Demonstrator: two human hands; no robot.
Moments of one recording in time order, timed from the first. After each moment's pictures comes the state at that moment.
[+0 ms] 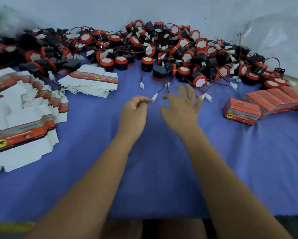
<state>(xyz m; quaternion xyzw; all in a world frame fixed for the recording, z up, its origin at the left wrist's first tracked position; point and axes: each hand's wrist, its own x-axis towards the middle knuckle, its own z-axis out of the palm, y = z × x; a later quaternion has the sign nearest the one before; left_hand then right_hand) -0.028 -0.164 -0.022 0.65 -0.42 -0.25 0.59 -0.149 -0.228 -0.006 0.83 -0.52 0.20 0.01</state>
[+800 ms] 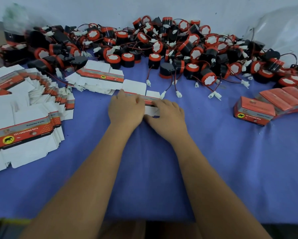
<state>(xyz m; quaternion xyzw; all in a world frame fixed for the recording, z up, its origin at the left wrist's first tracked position) 0.015 -0.180 -0.027 0.83 -0.46 -0.05 0.32 -0.114 -0.211 -0.032 0.85 -0.45 0.24 -0.14</state>
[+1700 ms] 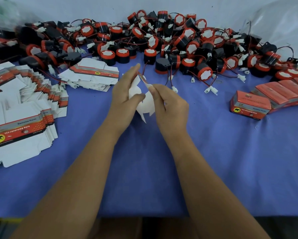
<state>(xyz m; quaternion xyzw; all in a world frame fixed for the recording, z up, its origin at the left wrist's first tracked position) 0.004 -0.154 -0.013 0.56 -0.54 -0.22 0.60 -0.119 -0.191 -0.015 0.74 -0.35 0.55 -0.15</state>
